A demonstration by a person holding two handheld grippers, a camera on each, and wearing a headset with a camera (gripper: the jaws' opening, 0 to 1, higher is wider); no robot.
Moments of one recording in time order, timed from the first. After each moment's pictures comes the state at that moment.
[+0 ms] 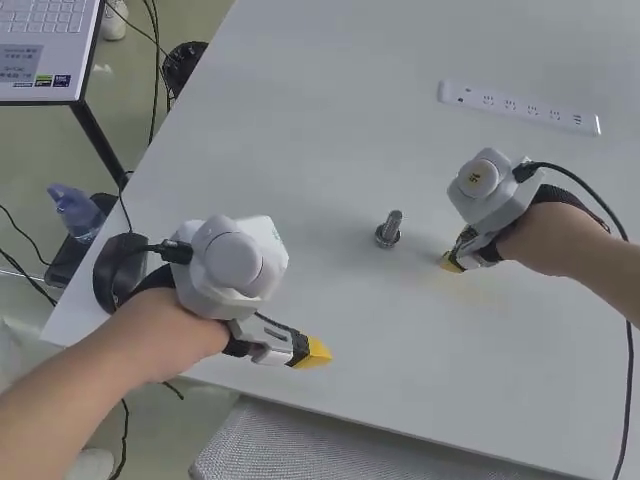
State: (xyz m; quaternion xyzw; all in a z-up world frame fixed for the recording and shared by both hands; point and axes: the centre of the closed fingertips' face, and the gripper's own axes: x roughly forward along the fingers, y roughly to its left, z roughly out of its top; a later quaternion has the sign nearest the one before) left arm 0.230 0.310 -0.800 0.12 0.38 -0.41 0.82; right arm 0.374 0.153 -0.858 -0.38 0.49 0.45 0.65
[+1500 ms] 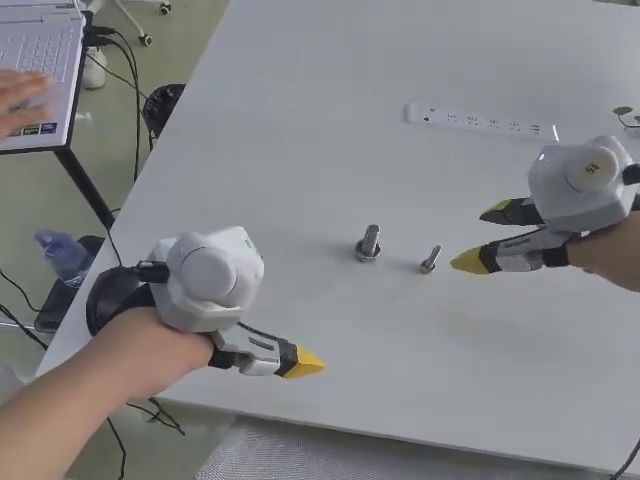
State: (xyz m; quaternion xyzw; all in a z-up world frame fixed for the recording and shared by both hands) left arm 0.235 0.313 -0.776 0.12 0.34 -0.39 0.84; right arm 0.349 0.124 -0.752 -0.22 0.36 0.50 0.76
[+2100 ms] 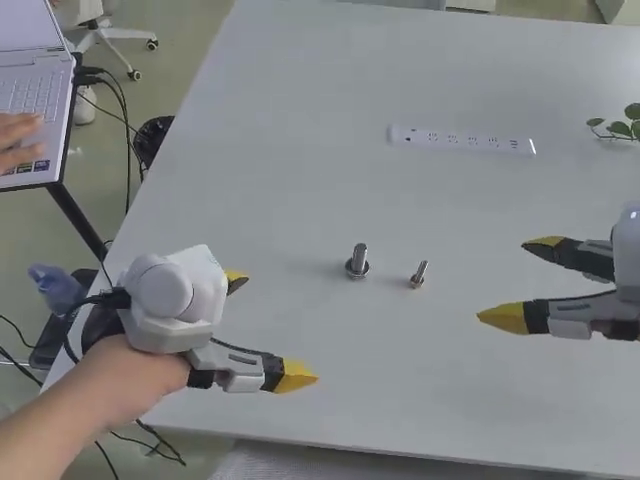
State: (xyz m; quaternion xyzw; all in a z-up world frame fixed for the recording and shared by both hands) left arm 0.232 0.317 -0.760 0.06 0.32 -0.40 0.86; right arm 0.294 0.092 -0.724 -0.12 0.28 0.49 0.82
